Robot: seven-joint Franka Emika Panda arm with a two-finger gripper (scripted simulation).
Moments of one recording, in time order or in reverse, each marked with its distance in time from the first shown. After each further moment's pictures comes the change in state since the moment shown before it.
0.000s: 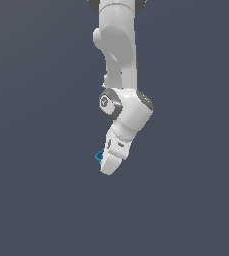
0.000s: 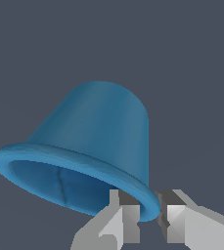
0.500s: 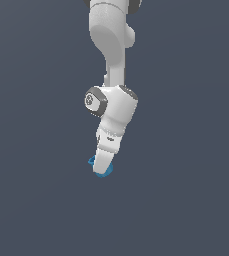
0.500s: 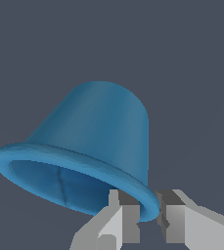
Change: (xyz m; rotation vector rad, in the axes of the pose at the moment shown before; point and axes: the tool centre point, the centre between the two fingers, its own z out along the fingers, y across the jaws) arm -0.024 0.025 0.003 -0.162 0.097 -0.005
